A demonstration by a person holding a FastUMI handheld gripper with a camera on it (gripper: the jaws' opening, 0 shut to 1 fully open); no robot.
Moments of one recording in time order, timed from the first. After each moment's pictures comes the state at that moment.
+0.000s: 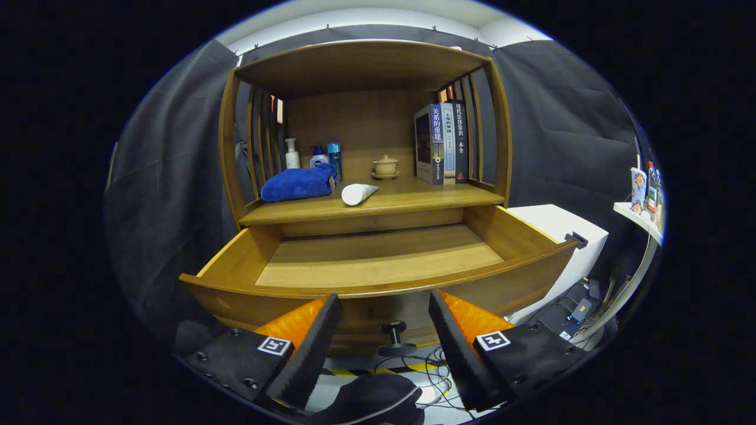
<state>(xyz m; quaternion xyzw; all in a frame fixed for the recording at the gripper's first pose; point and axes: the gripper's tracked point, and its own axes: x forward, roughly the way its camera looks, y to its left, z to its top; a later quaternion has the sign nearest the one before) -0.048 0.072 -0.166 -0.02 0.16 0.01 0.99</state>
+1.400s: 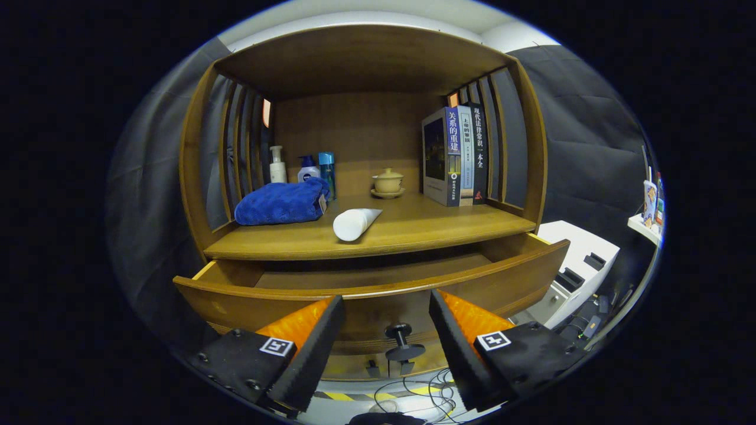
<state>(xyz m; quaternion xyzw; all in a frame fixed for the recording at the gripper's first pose) 0.069 0.082 -0.162 -0.02 0.14 -0.01 0.99</state>
